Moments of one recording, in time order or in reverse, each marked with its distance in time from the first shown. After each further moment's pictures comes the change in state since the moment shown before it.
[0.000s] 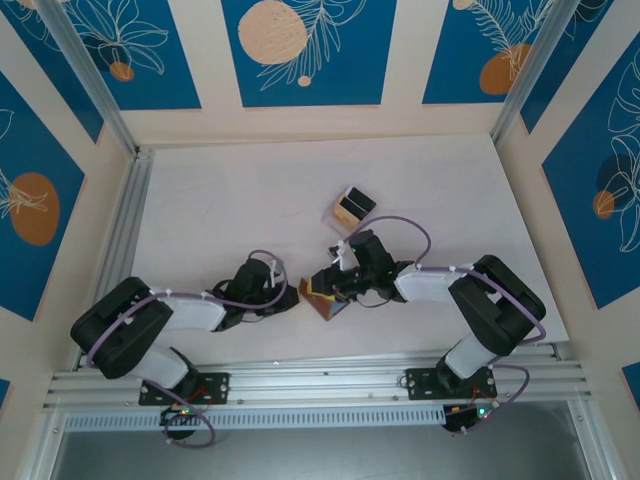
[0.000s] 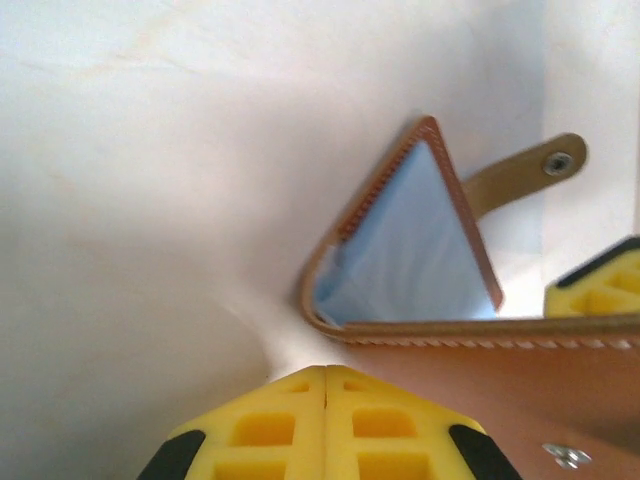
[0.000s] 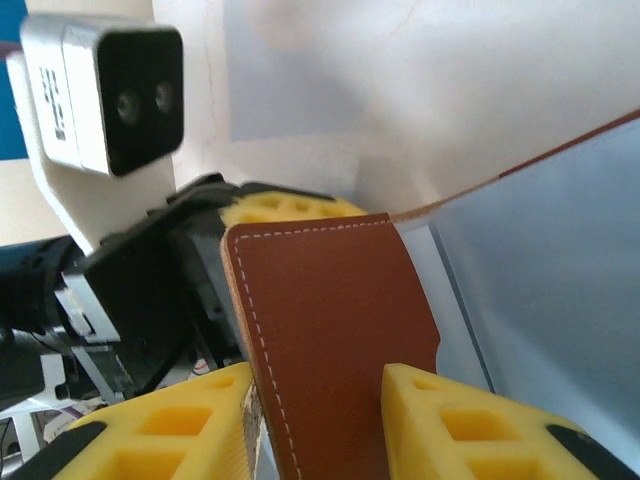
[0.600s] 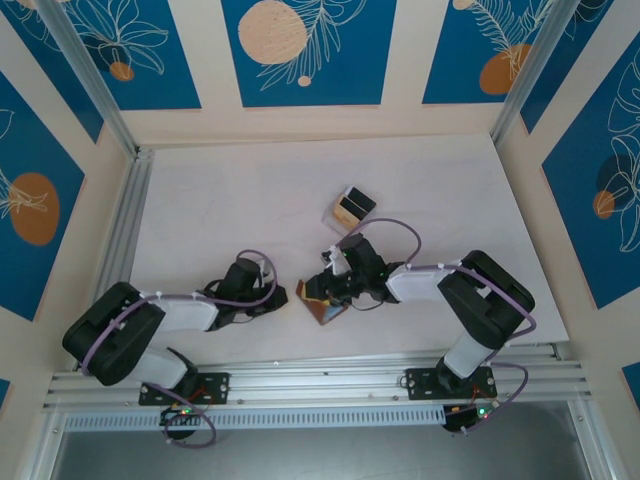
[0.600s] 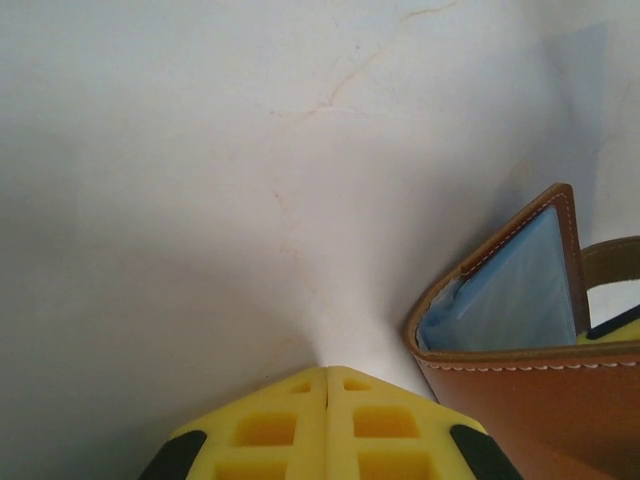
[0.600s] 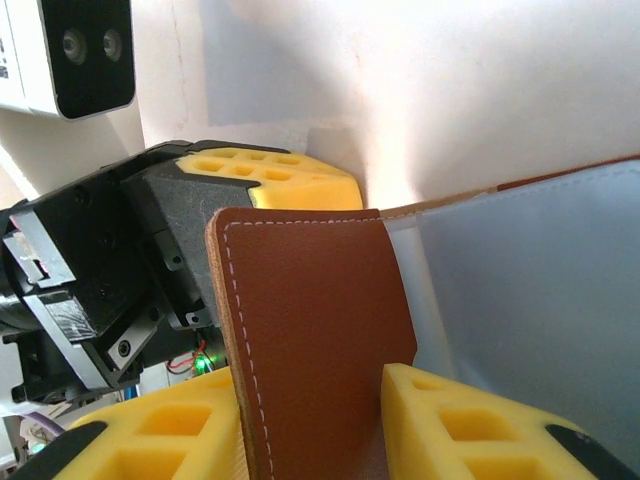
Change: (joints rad) left arm 0.095 -0.014 -0.041 -0.052 0.008 0.047; right arm 0.047 0.058 0.029 -0.004 0.031 -0.008
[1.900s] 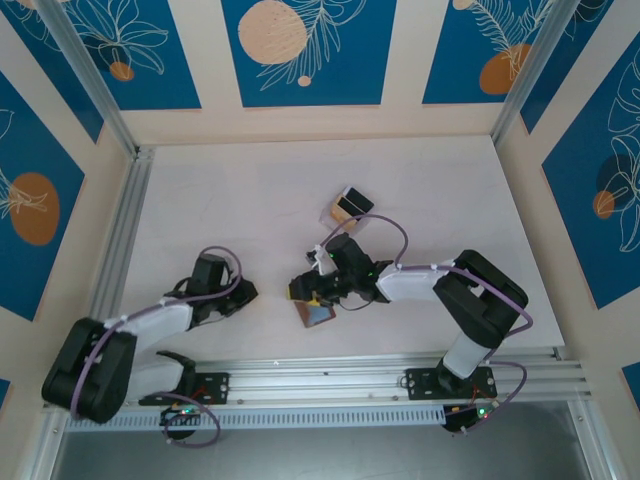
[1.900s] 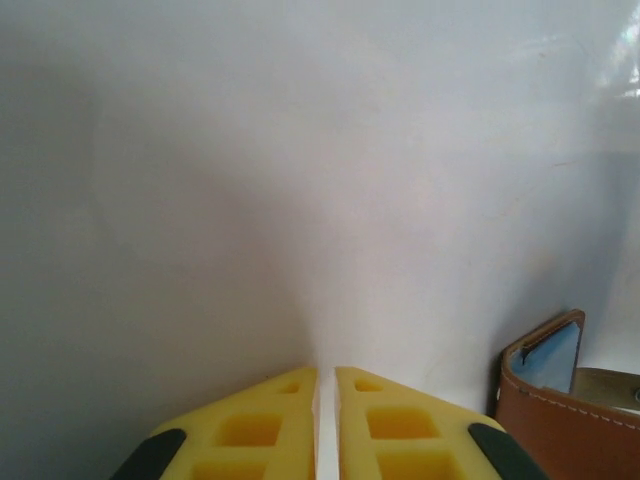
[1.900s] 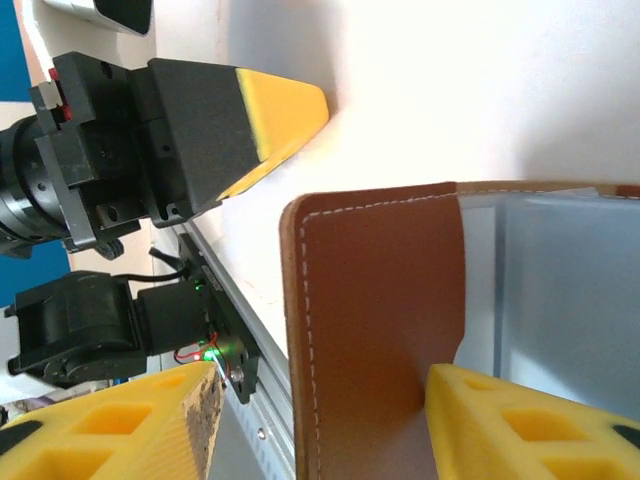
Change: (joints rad) left arm 0.272 -0.277 -0.016 -0.353 0.020 0.015; right arm 0.084 0.022 0.081 -0.008 0.021 -0.019
